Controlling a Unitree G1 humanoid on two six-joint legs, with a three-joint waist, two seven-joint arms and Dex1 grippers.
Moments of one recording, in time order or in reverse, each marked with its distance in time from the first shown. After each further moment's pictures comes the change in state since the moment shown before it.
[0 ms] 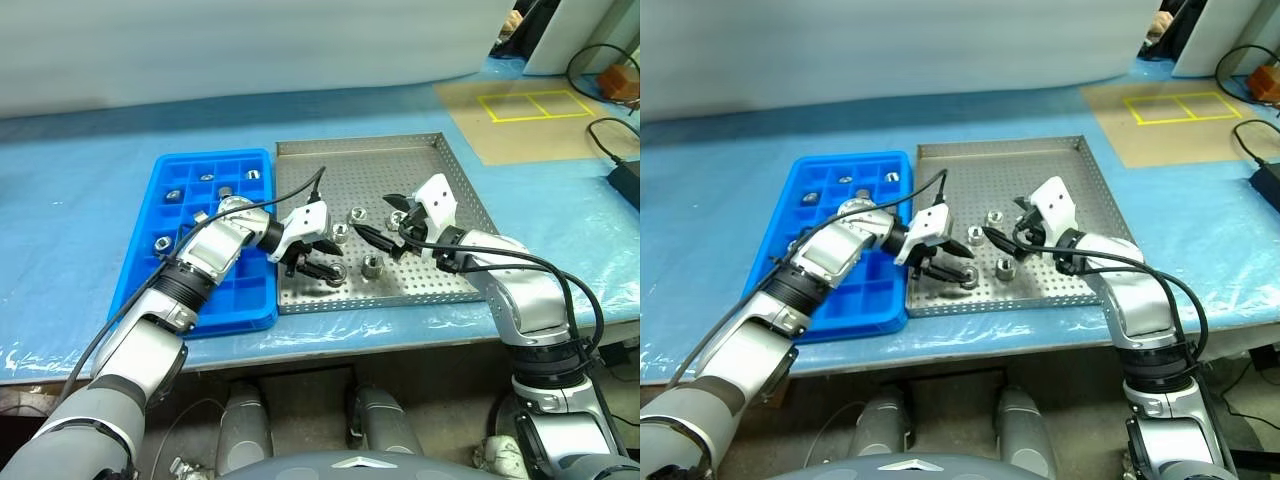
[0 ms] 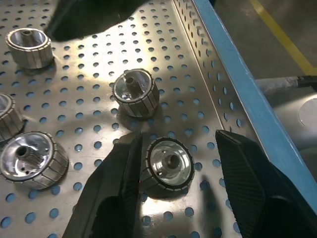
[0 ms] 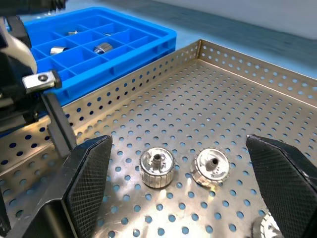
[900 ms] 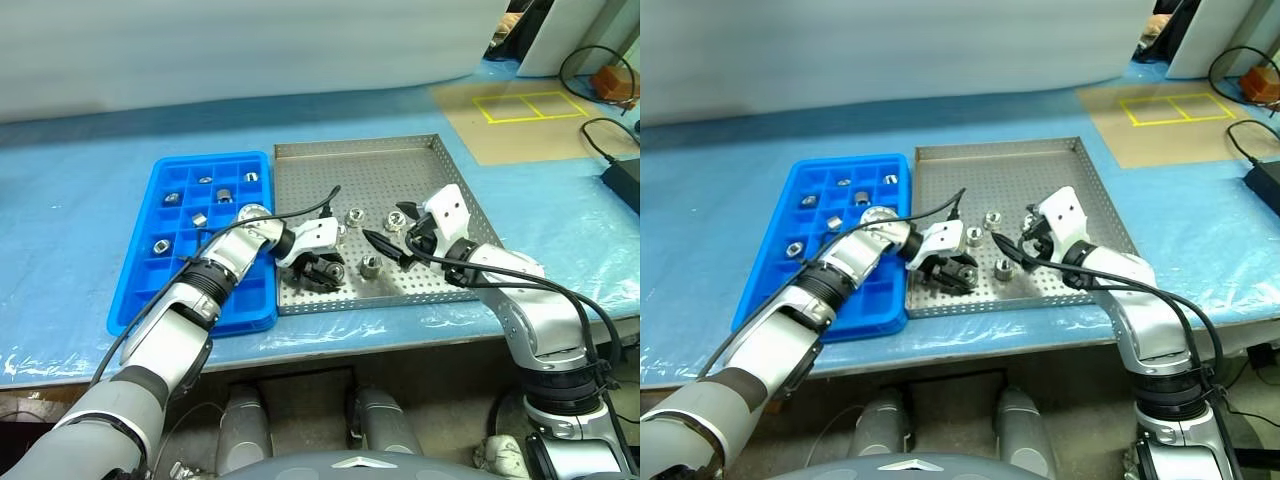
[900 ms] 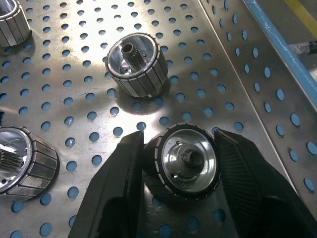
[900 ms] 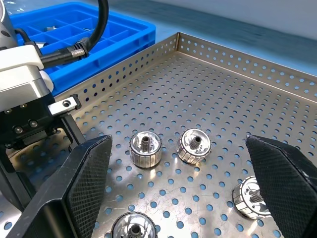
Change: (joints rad) left arm -0.053 -0.106 0.001 0.263 0.166 -0.203 0.021; right arm 0.074 -0.013 -0.012 -0.111 0.016 0.054 -0.080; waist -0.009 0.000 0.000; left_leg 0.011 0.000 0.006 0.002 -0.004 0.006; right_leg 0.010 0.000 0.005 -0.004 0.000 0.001
